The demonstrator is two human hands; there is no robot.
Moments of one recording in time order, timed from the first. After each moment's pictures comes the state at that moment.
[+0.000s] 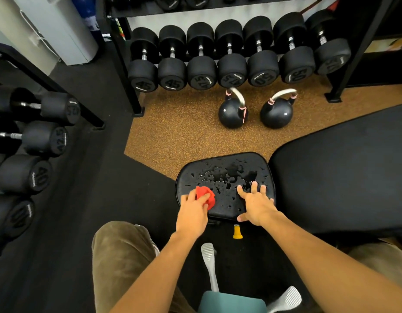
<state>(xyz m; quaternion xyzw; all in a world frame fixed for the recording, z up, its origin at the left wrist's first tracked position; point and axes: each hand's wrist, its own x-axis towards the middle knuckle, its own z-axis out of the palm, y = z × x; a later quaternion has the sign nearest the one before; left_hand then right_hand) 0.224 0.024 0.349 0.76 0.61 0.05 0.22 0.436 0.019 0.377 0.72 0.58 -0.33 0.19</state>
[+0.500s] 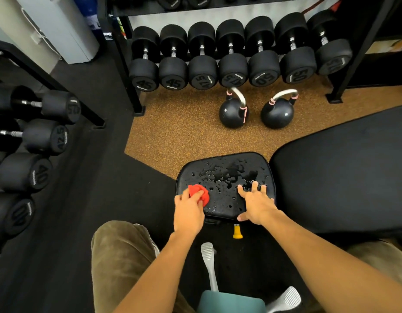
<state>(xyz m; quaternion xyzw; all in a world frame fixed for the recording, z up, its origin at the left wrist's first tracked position) 0.220 0.027 0.344 0.71 0.66 0.09 0.22 0.436 0.023 0.377 0.72 0.58 -0.33 0.21</state>
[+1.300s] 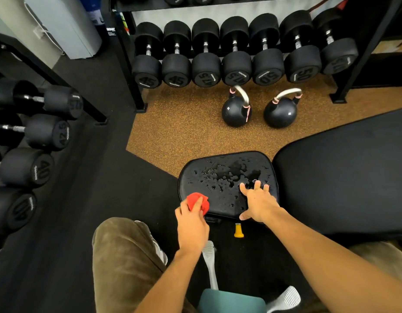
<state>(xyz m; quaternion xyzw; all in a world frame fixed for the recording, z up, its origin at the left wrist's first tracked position) 0.224 -0.018 0.338 0.65 0.71 0.15 0.24 0.434 0.030 0.374 0.72 0.58 -0.31 0.22</state>
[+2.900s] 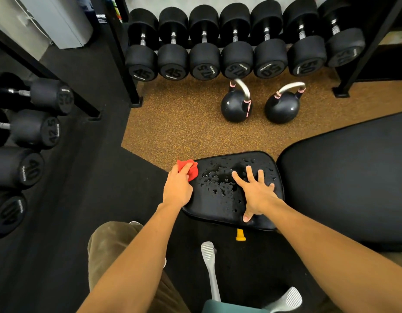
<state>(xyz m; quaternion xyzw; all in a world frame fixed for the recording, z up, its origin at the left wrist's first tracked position) 0.192 0.133 0.318 0.71 0.64 0.10 0.26 0.432 0.068 0.376 0.68 0.62 -0.31 0.23</state>
